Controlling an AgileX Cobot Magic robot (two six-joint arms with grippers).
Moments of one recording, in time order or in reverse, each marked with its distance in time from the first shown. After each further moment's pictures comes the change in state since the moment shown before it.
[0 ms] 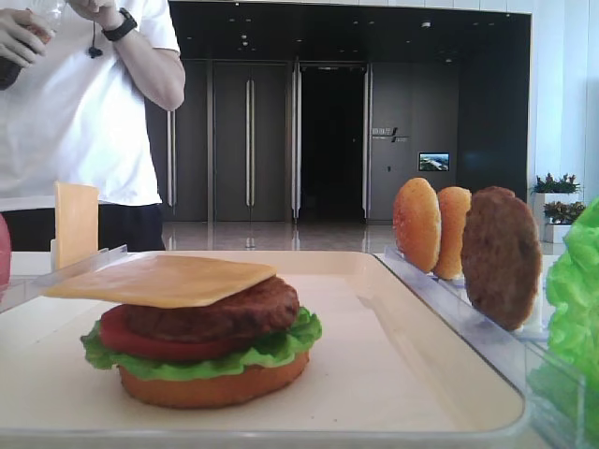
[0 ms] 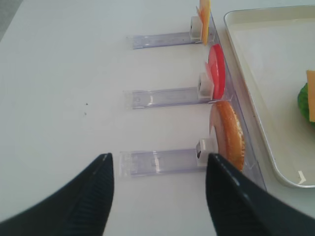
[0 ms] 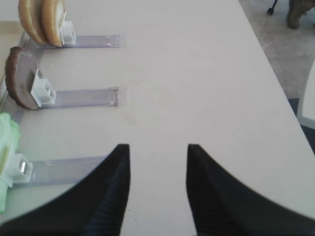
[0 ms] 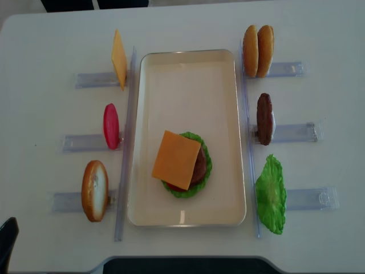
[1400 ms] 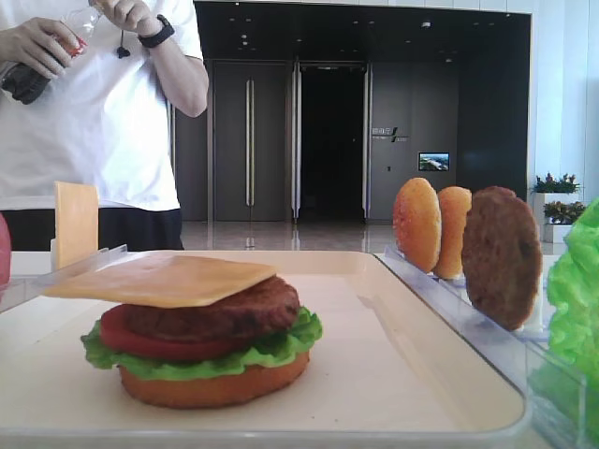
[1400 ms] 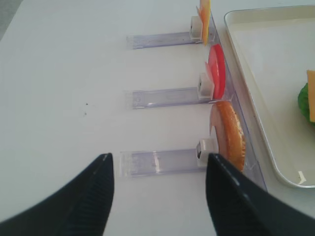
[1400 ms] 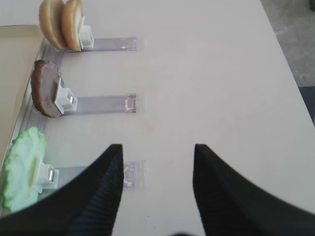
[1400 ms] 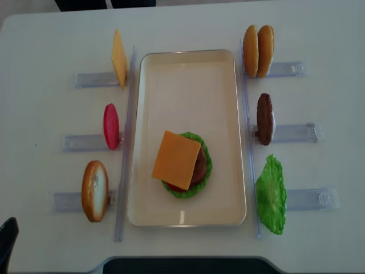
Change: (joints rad) left arm 0.000 0.000 0.000 0.000 0.000 0.000; right arm 0.006 0.262 -0.151 0.055 -0.015 -0.002
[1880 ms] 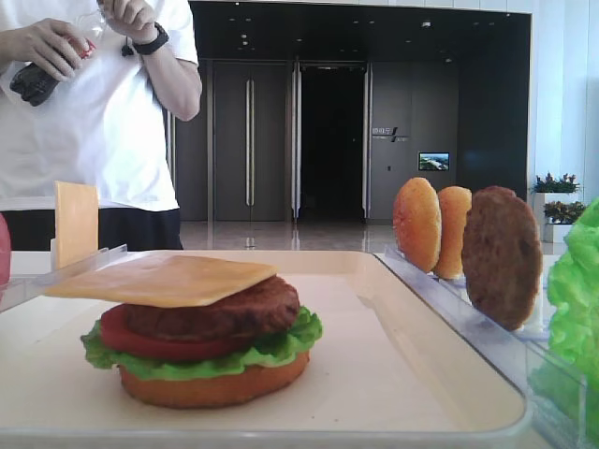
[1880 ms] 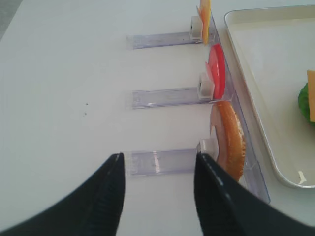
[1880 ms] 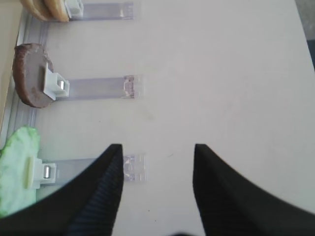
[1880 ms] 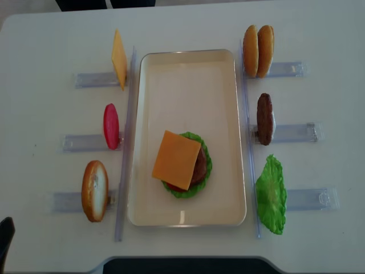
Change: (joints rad) left arm 0.000 0.000 0.000 0.000 0.000 0.000; right arm 0.000 0.386 -0.142 0.001 -0.009 0.001
